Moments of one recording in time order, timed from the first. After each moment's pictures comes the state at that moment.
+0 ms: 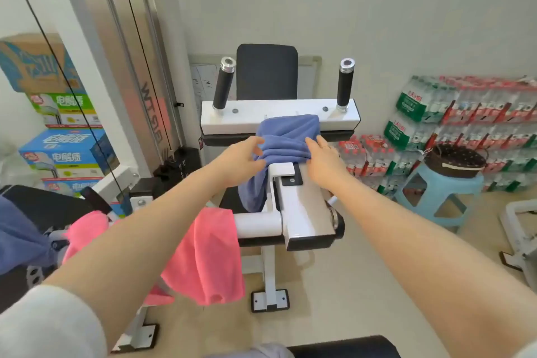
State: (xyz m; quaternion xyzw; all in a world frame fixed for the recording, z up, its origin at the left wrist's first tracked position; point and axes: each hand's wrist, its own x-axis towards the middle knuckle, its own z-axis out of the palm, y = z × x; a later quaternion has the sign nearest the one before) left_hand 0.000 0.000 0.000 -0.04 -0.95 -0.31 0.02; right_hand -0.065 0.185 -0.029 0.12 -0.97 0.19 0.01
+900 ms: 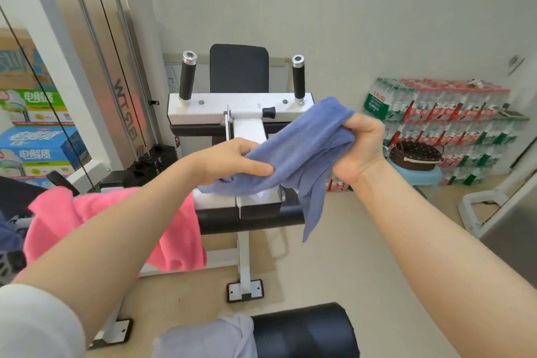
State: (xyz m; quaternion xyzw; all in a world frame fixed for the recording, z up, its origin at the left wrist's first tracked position) left_hand 0.076 0.077 0.028 -0.18 -0.86 -0.47 -0.13; right_hand 0.063 0.290 0.055 0.21 -0.40 0.87 -0.19
